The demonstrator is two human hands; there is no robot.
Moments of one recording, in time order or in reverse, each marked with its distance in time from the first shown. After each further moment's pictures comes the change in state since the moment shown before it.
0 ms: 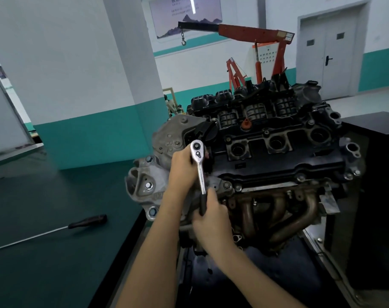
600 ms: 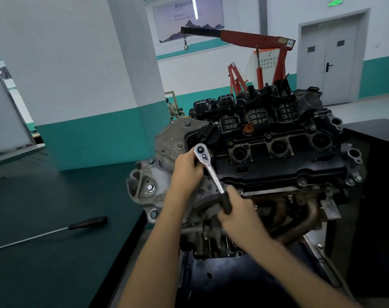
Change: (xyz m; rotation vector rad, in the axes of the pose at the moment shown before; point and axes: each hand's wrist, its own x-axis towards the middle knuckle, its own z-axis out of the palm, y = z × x) left_hand 0.002 0.002 -0.001 0.061 -0.064 -0.009; right_hand 0.016 0.024 -0.053 -0.134 -0.063 -0.169
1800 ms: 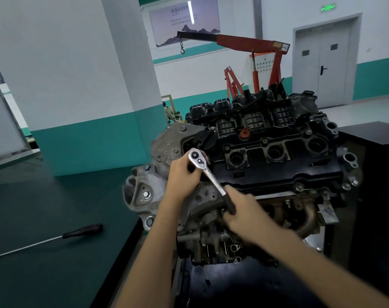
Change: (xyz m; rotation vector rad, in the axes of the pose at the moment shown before) left_hand -0.002 0.001 -0.006 -0.130 0.006 0.097; right_hand 0.015 0.002 -0.029 -0.100 -0.182 -0.051
